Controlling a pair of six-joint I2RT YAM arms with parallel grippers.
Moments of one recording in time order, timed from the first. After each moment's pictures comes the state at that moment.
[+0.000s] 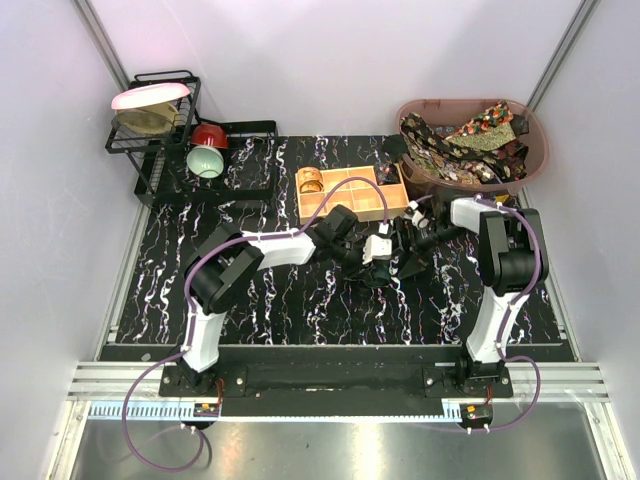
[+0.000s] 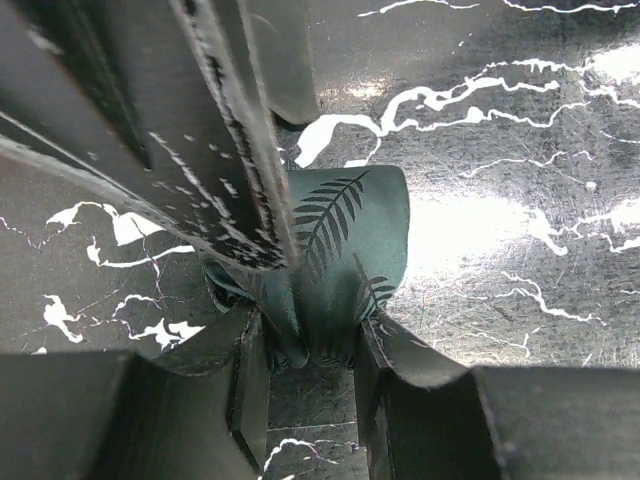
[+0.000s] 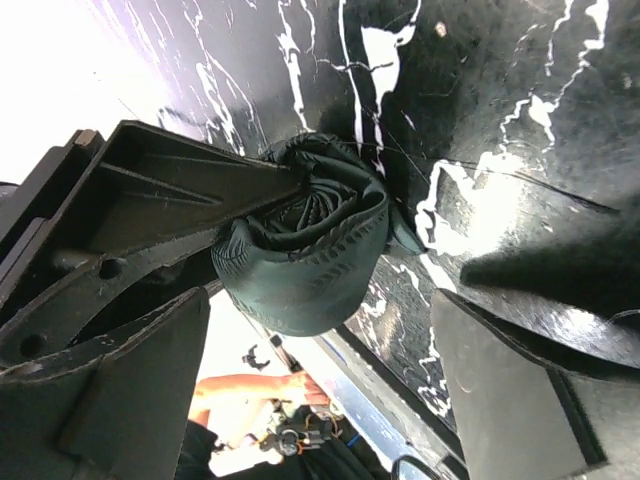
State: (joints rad) left arm -0.79 2.02 1.25 -0.08 0.67 0.59; right arm 0.07 1.96 1.19 -0.81 -0.87 0.13
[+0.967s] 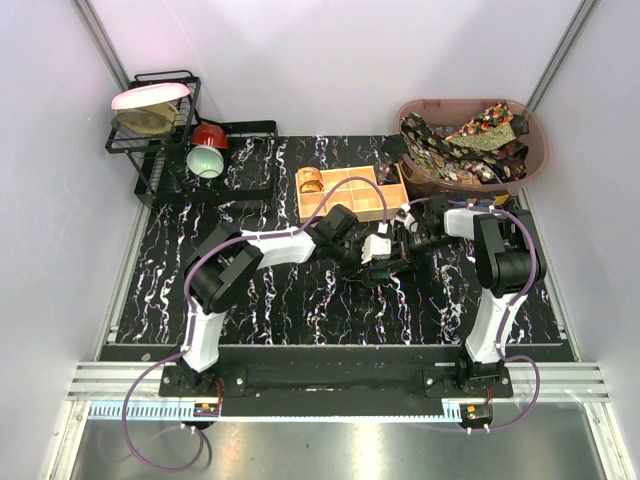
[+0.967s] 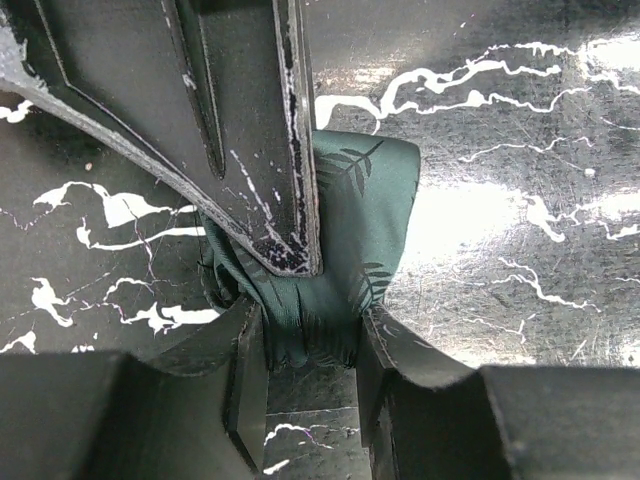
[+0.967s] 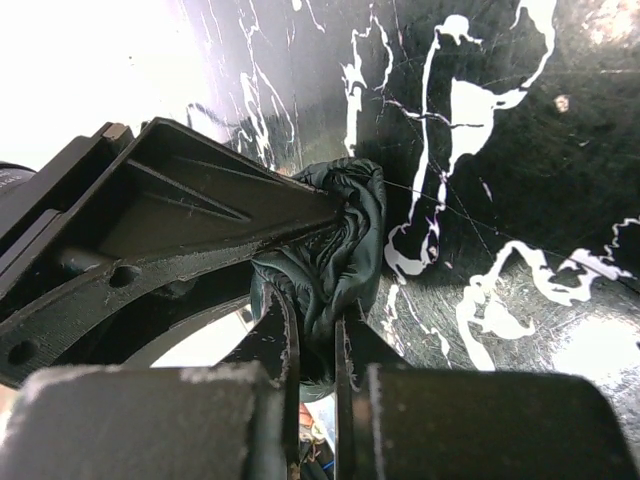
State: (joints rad) left arm -0.79 2.03 1.26 -0.13 0.67 0.59; right arm 0.12 1.95 1.07 -0.56 -0.99 0.18
